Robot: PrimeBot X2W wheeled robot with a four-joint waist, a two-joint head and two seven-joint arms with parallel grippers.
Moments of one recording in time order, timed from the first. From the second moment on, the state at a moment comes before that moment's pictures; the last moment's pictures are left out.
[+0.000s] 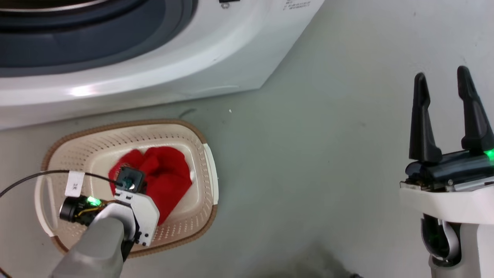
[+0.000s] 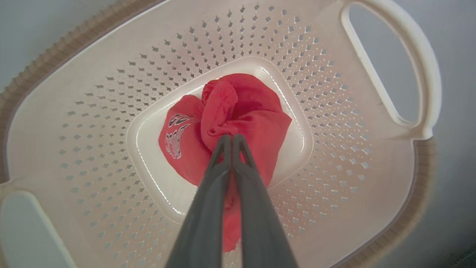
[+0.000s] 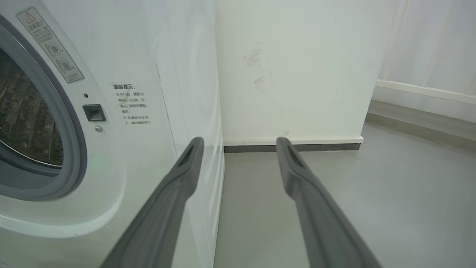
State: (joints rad) left arm -0.65 0.31 -0.67 1.14 -0.44 -0.04 -0.19; right arm -0.22 -0.05 0.02 -0.23 0.16 0.13 -0.26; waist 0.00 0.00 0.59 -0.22
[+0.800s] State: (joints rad) left arm -0.84 0.34 -0.83 1.28 -0.31 -0.04 -0.11; right arm -0.31 -0.05 0.00 -0.23 0.21 0.13 -0.26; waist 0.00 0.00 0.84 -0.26
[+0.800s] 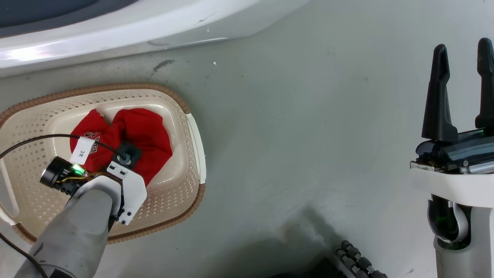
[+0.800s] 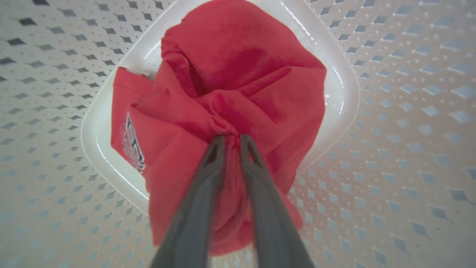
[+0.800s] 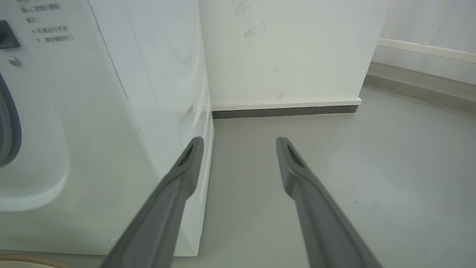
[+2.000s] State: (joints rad) left arm -0.29 0.24 -0.33 0.52 -0.31 0.07 -0.26; right arm -0.03 -0.05 0.00 -0.12 0.13 0.13 -0.26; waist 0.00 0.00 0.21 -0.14
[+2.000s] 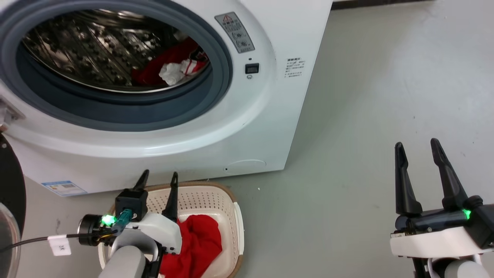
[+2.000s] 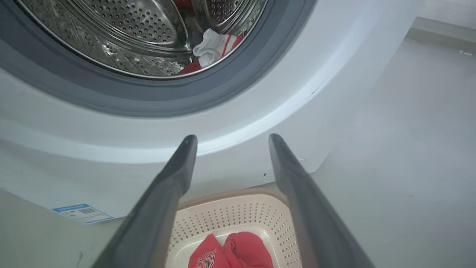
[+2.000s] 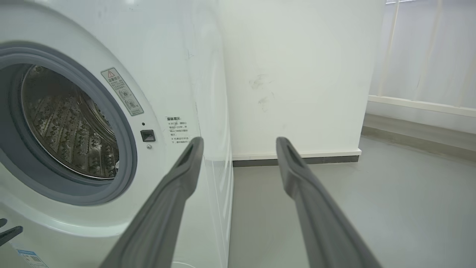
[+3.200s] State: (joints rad) left arm -1.25 0.43 -0.28 0.87 -0.24 -0.13 0.11; right arm -0.24 -0.05 0.02 -0.18 0.24 0.13 -0.26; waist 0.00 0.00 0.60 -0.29
